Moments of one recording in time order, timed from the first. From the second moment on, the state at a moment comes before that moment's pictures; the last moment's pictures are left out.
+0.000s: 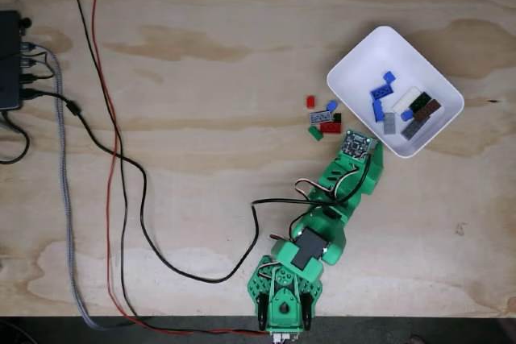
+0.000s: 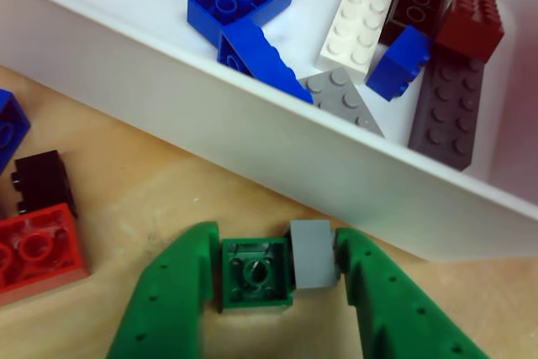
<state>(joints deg) 33.0 91.4 160.6 -35.7 -102.0</state>
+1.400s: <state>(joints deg) 23.6 127.7 151.7 -9.2 -69.2</state>
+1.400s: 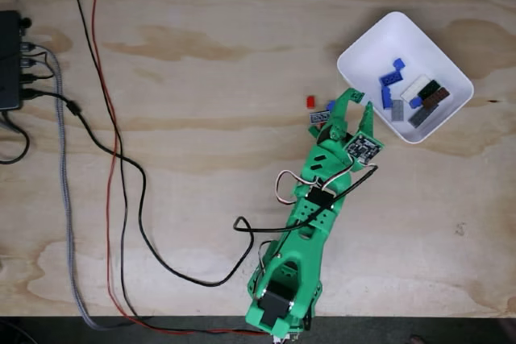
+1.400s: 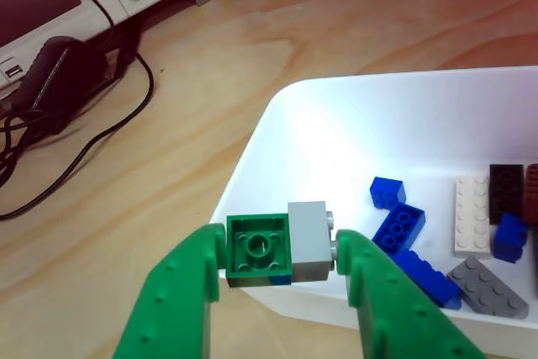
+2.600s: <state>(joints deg) 12.9 104.0 131.7 44.8 -64.2</state>
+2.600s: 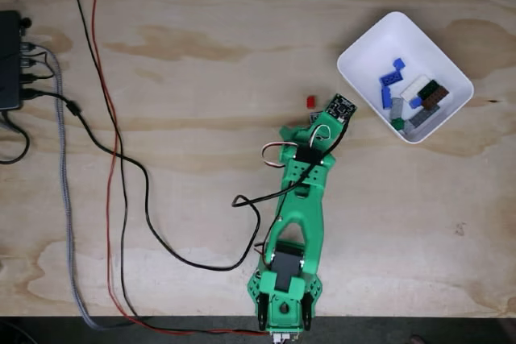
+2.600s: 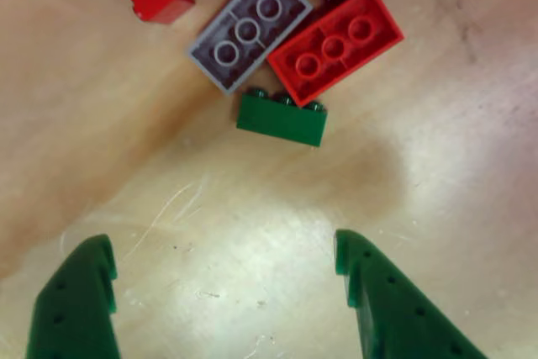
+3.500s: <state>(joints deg) 20.9 102.2 155.3 -8.7 -94.1</state>
